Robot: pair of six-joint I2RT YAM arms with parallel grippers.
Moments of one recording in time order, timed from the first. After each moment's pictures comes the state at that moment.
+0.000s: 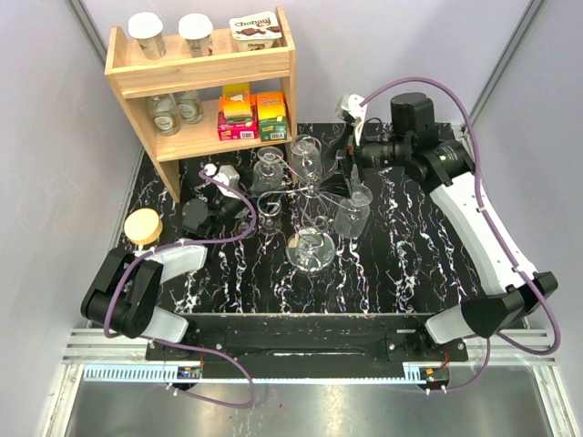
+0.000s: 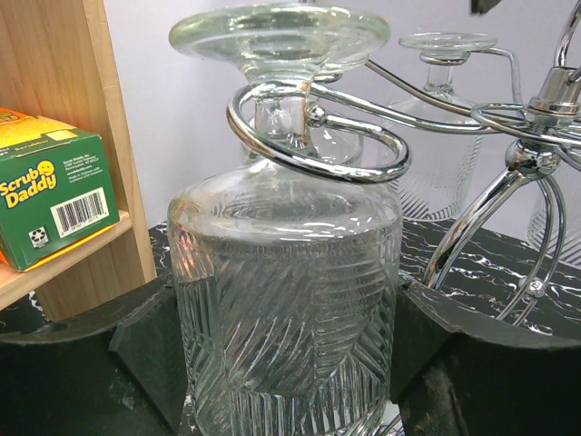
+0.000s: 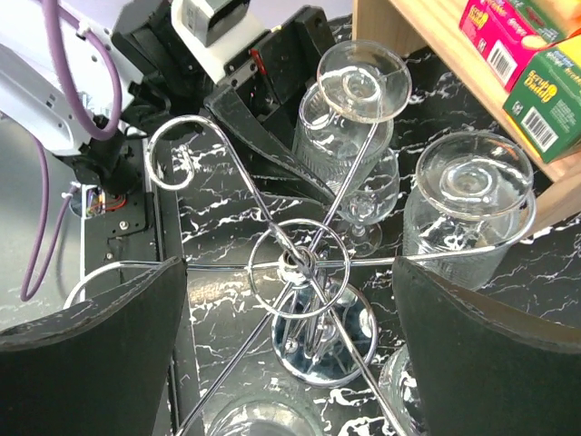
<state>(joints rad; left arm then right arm) -0.37 1.43 0.55 1.29 0.55 -0.26 0.44 1.44 1.74 -0.72 -0.88 -0.24</state>
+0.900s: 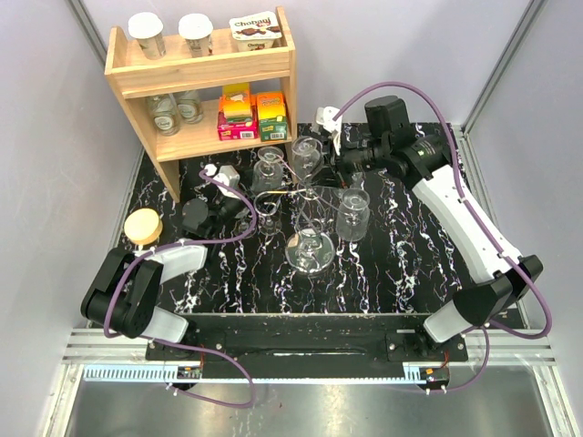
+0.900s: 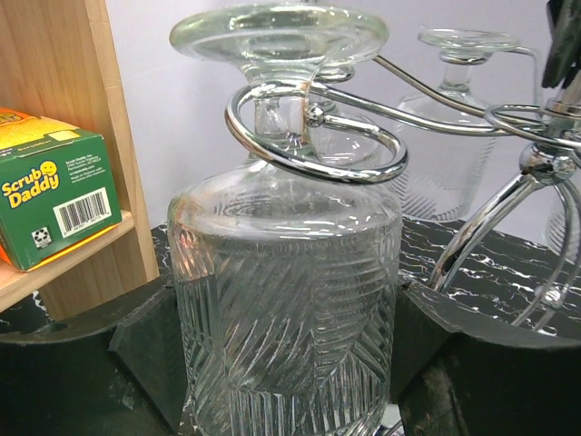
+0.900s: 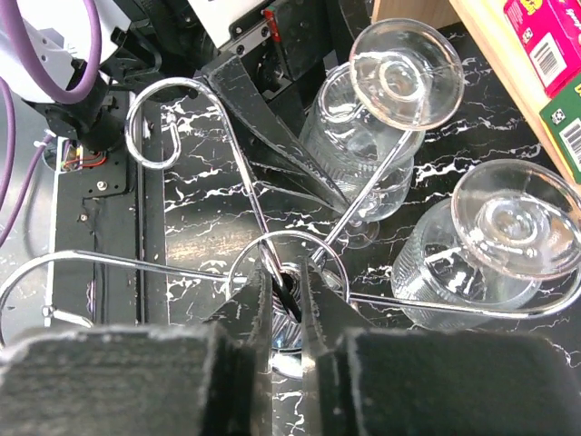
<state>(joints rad) -0.38 1.43 0.55 1.29 0.55 -0.25 0.53 1.54 1.79 -0.81 -0.82 -0.40</state>
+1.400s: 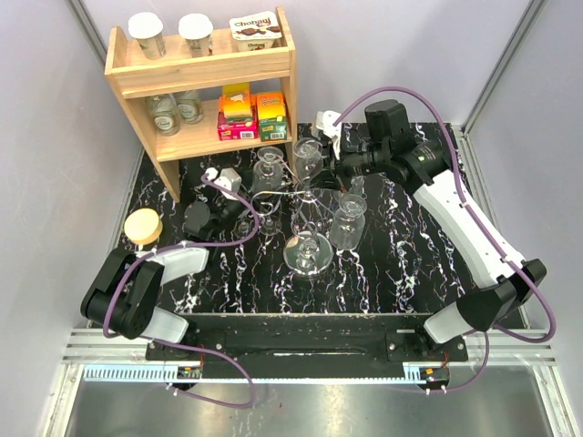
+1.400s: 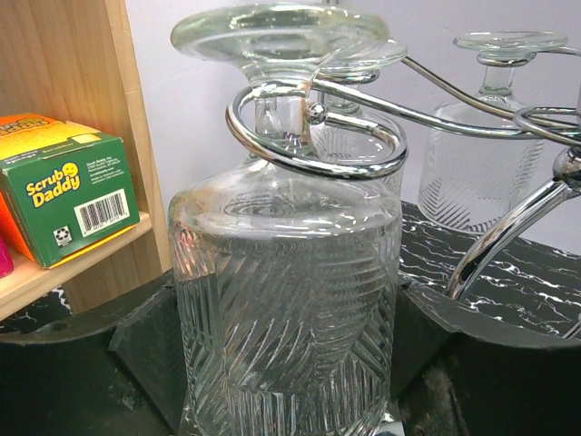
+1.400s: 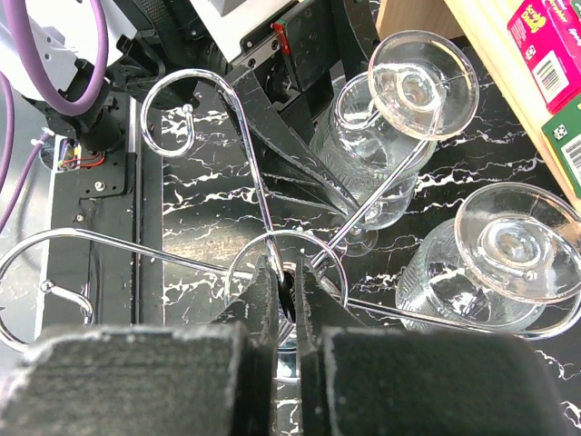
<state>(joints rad) -0.39 1.43 0.53 1.30 0.48 -0.21 0.54 1.52 1.75 -0.78 -0.82 -0.42</state>
